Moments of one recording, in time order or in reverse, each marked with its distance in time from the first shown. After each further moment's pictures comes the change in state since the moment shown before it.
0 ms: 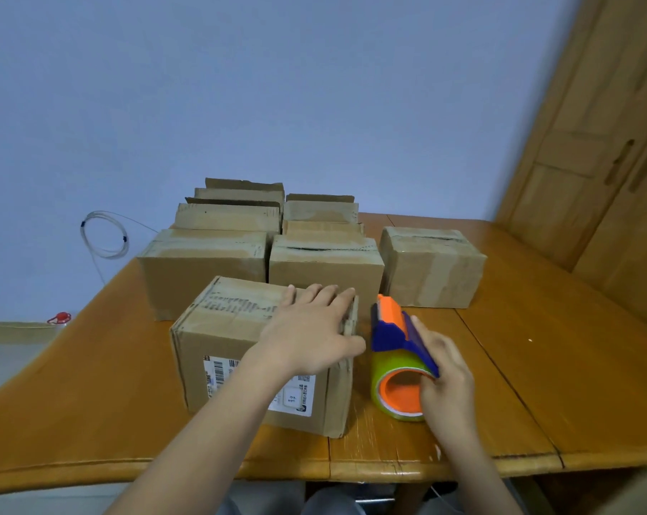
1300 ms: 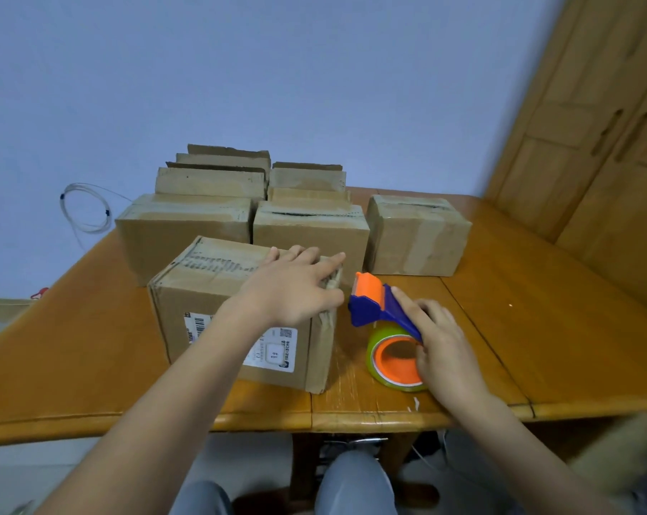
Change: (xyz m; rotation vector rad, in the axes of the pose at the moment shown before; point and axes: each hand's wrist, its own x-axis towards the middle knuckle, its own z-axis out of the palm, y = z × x) left_hand -0.004 0.001 0.000 0.012 -0.005 -0.013; right_hand -0.001 -0.008 -0.032 -0.524 -0.186 -0.207
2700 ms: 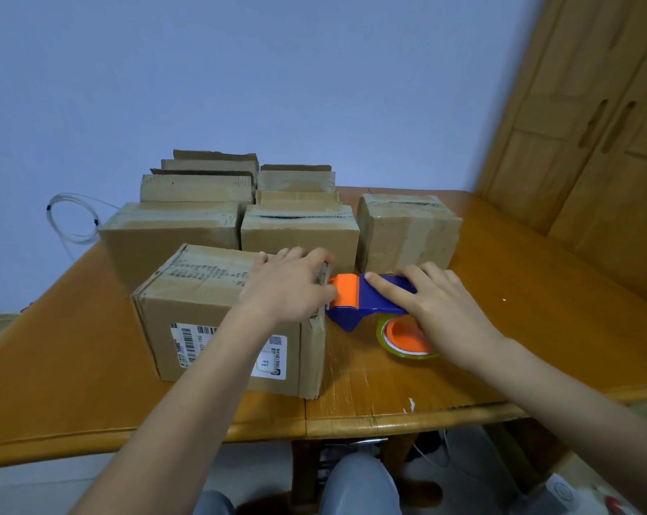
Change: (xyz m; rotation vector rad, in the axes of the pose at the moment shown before) left_hand 0.014 0.008 0.006 -0.124 0.155 -0.063; right_hand 0.048 -0.003 -0.047 -0.464 -0.064 -0.375
